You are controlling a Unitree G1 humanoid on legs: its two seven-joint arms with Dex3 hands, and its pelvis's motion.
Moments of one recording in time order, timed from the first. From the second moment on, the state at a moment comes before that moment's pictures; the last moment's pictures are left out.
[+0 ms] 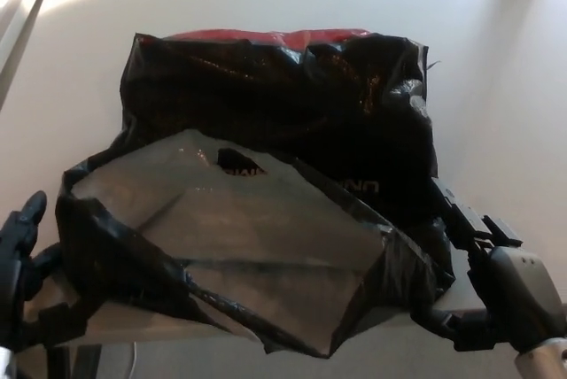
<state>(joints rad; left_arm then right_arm) 0.02 0.33 0.17 0.24 0.00 -0.10 -0.05 -0.14 -0.38 0.24 0.48 -0.62 -0.45 -0.38</state>
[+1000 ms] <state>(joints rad) 0.08 0.20 0.13 -0.11 -0.32 0.38 -0.20 -0.28 -0.26 0.21 0.52 -0.57 -0.45 -0.37</state>
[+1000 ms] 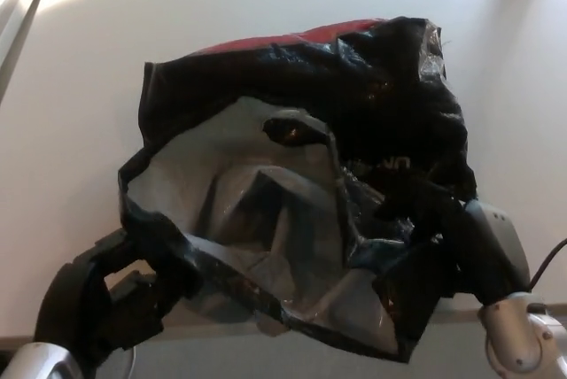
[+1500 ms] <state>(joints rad) 0.06 0.24 0.13 -0.25 -0.44 0.61 -0.24 -0.39 -0.18 0.06 0.49 -0.36 -0.45 -0.25</state>
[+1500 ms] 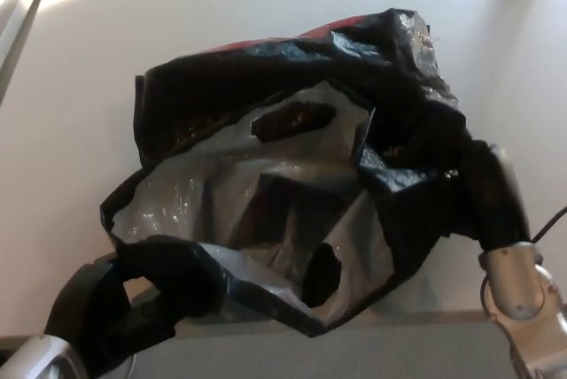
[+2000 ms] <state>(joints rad) -0.32 0.40 0.24 -0.55 -0.50 0.68 -0.22 -0.59 -0.19 -0.05 0.02 -0.20 -0.23 -0.11</state>
